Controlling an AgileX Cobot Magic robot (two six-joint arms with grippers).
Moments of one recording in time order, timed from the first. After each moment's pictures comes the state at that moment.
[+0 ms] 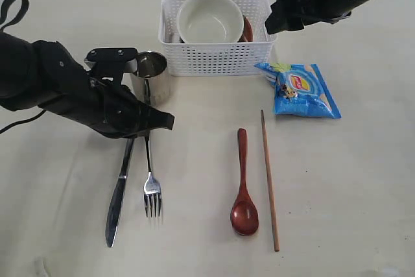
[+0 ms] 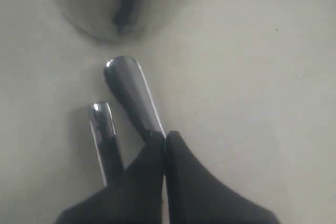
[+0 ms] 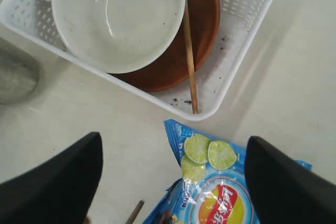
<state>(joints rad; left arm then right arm) -0.43 1.77 -0.74 -0.82 0.19 0.44 0.22 1.73 -1.20 0.53 0.63 -0.64</state>
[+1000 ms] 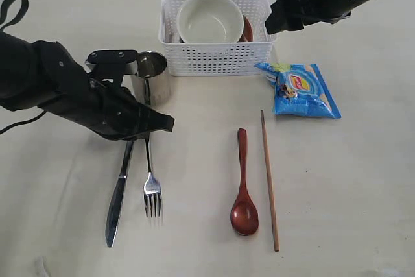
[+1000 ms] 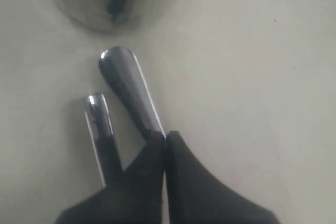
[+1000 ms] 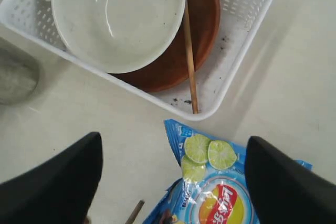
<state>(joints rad) -0.43 1.77 -0.74 -0.82 0.21 0.44 0.22 1.73 -1.20 0.53 0.63 -0.64</state>
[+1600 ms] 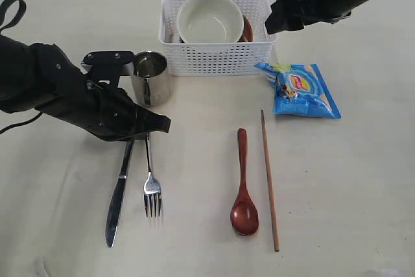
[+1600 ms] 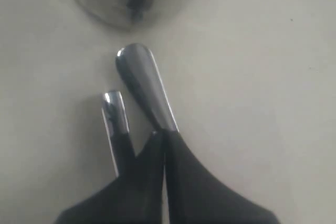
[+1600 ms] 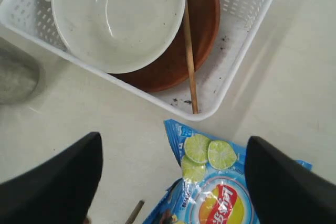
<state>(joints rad) -0.42 1.77 -0.72 -0.82 0.20 0.44 0.22 1.73 -1.20 0.53 0.63 -0.64</state>
